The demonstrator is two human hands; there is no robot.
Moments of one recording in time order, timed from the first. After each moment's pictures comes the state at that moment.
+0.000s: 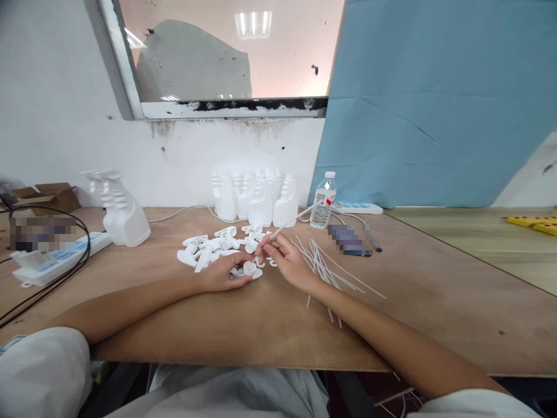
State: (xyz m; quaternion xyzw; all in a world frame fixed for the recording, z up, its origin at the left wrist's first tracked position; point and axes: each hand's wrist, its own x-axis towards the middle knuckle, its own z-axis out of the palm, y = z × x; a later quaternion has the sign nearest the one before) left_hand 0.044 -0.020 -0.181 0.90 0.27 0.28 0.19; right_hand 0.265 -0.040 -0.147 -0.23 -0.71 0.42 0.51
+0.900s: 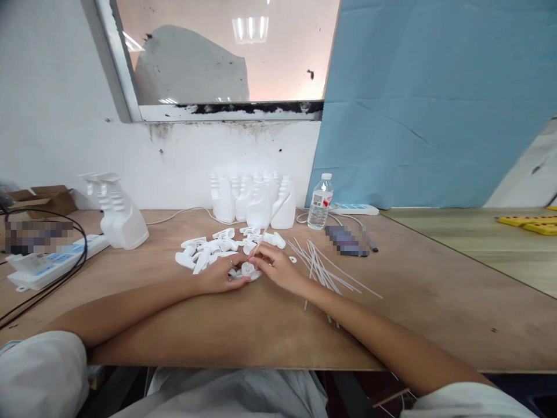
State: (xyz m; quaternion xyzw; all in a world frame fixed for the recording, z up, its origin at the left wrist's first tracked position) left_hand 0.044 -0.019 -0.179 0.90 0.26 0.29 0.19; right_hand 0.259 -0.029 -0.160 -0.30 -0.80 0.30 0.43
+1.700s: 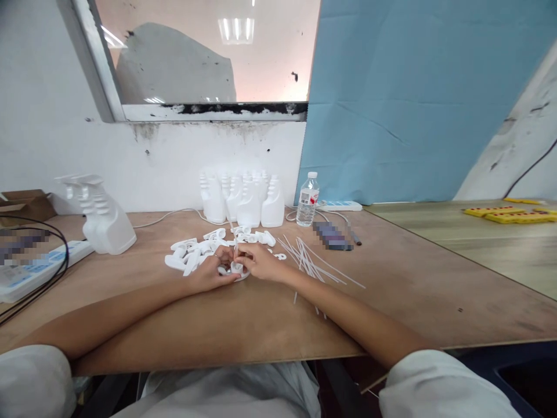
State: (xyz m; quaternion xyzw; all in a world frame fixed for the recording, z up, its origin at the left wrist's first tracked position) left_hand 0.045 -0.015 -0.187 0.84 0.27 0.33 0.33; right_hand 0.247 -0.012 -0.157 -0.30 -0.84 0.30 0.35
